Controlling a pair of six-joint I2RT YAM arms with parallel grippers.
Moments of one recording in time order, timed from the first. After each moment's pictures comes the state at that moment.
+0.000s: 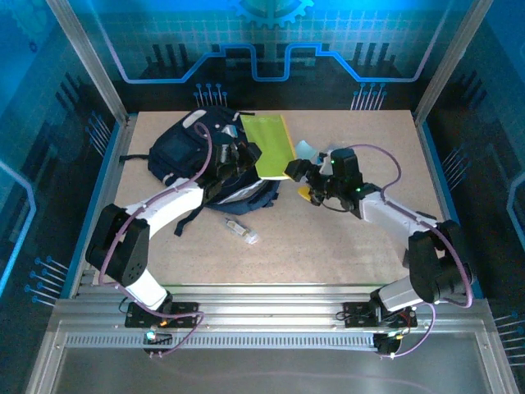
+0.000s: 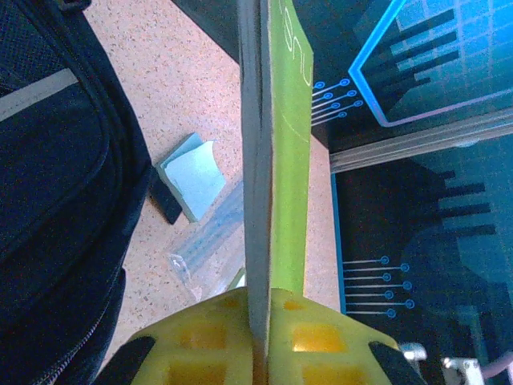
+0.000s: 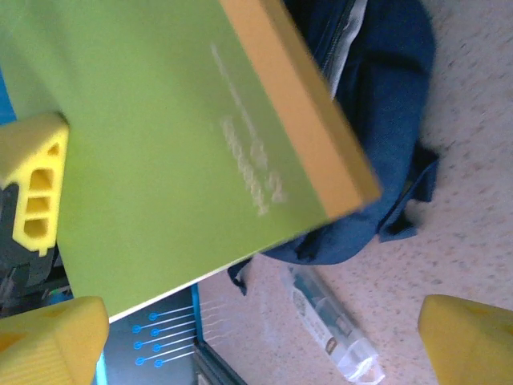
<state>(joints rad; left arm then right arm) -0.44 1.62 1.09 0.16 0.14 -1.07 0.37 1.47 0.86 0.05 -0.55 1.09</state>
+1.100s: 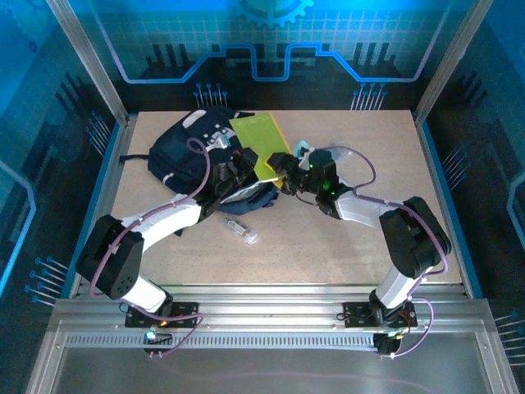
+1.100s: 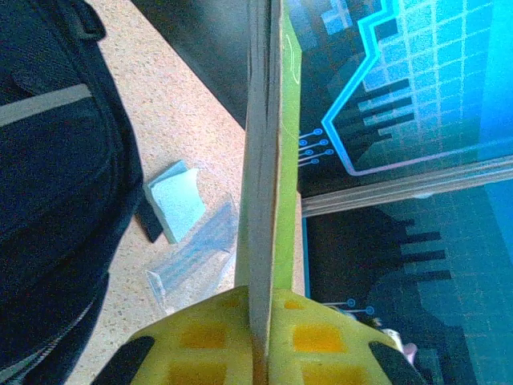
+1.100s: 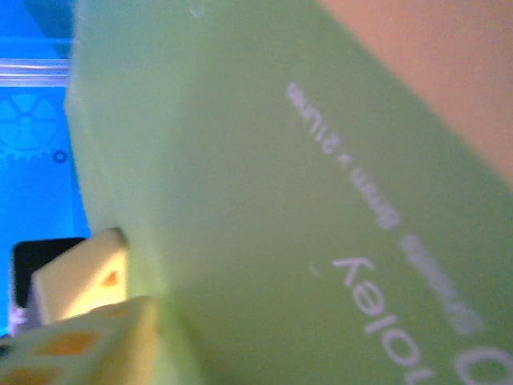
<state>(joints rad) -0.50 1.52 0.91 0.35 -0.03 -1.19 0.49 1.68 0.91 0.50 -0.44 1.39</state>
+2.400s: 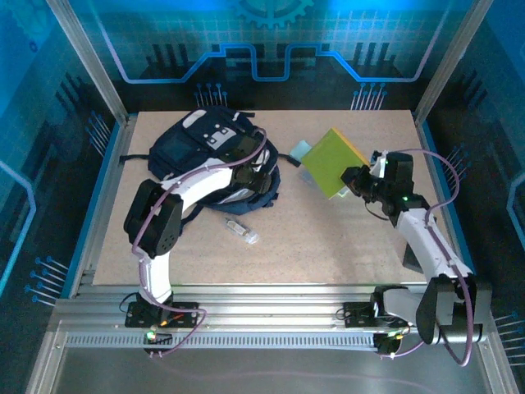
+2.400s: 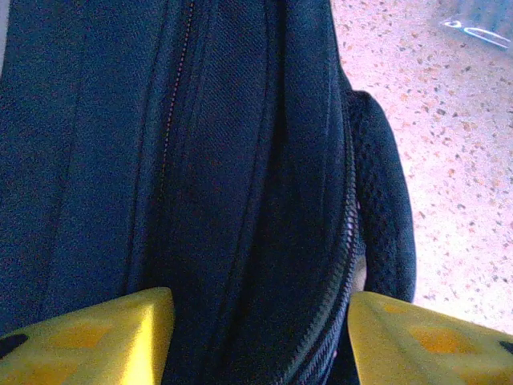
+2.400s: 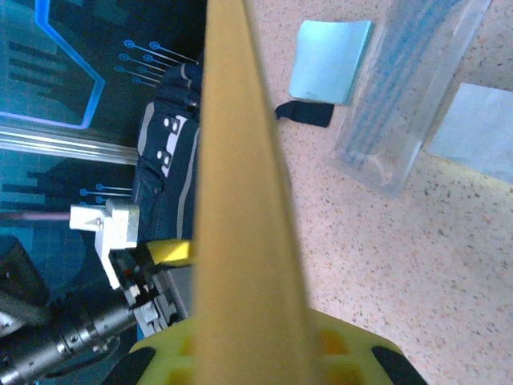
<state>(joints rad) -0.51 1.95 1.48 -0.60 -0.04 -0.16 0.00 1.16 0.80 -0.25 -0.55 0.80</state>
